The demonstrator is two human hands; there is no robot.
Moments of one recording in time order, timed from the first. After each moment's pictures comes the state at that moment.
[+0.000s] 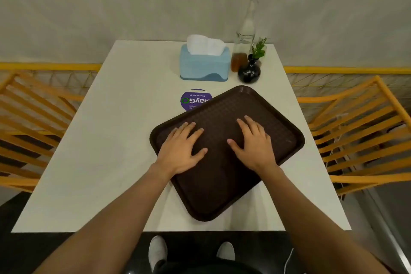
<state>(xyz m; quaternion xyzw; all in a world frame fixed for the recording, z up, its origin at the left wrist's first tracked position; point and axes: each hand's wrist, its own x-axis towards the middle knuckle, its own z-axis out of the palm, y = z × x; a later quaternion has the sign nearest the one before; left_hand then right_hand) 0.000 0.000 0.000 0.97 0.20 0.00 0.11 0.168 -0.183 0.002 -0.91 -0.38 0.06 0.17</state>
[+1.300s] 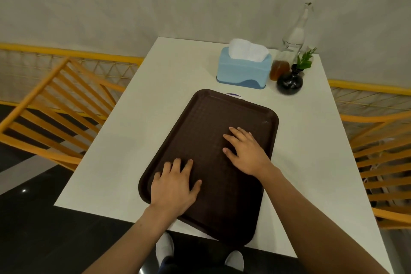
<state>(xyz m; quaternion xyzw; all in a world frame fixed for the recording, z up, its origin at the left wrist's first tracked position) -0.109 -0.027 0.002 0.91 0.40 -0.05 0.06 0.139 -0.095 -0.007 -0.80 -0.57 0.15 0.10</state>
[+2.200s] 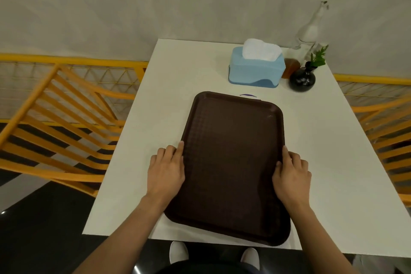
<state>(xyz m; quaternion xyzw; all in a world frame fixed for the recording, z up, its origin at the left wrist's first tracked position) -0.161 0.098 -0.021 0.92 0.36 0.12 0.06 0.061 -0.136 -0.024 -0.95 -0.24 -0.02 0.18</state>
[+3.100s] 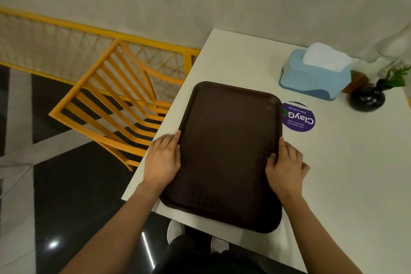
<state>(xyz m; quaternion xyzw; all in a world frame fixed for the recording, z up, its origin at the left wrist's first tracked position) -0.237 0.149 -0.020 0.87 0.47 0.15 0.10 0.033 -0.028 -0.022 -0.93 -0.32 0.05 0.16</state>
